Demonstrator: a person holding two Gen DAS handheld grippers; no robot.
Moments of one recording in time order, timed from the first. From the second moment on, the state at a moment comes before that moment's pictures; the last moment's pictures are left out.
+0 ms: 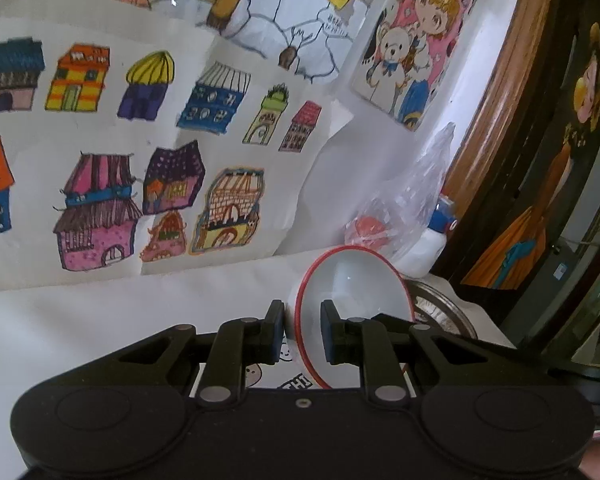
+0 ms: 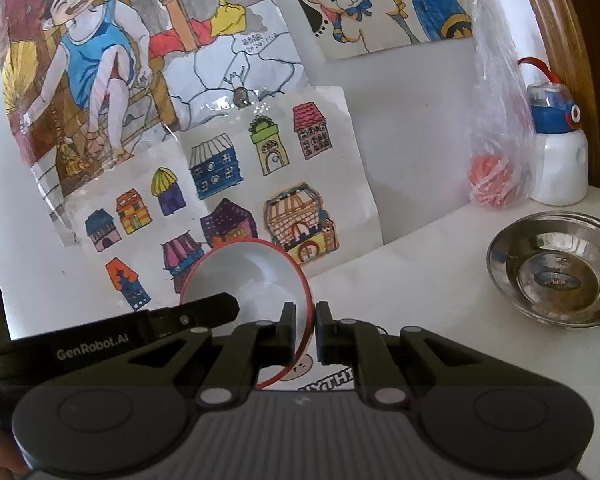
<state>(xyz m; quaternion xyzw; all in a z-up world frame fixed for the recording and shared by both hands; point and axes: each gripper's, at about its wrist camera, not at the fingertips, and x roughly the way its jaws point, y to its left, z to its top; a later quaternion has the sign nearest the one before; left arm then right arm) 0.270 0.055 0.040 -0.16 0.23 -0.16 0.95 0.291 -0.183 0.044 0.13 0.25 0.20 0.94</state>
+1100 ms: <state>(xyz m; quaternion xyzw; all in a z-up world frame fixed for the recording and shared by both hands) 0.230 0.054 0.067 -0.15 0.20 -0.17 0.95 0.257 -0.188 0.064 0.13 0.23 0.21 0.94</state>
